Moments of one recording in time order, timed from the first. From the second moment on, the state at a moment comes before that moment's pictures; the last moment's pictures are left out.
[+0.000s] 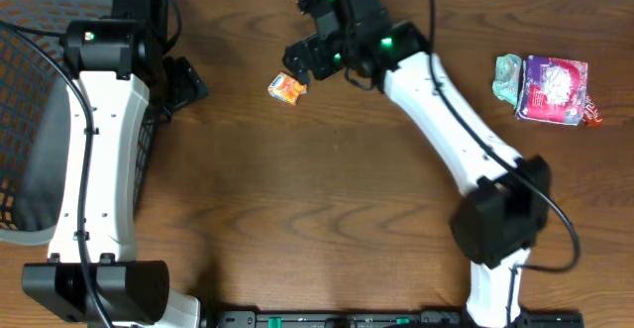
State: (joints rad) left arm -0.02 1.68 1.84 -1.51 -0.20 -0.60; right arm 0.51 2.09 1.94 -0.70 -0.23 0.06
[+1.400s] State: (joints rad) left arm -0.02 1.68 1.84 -1.51 -0.20 -0.60; right arm 0.48 2.42 1.94 -0.64 -0.39 0.18
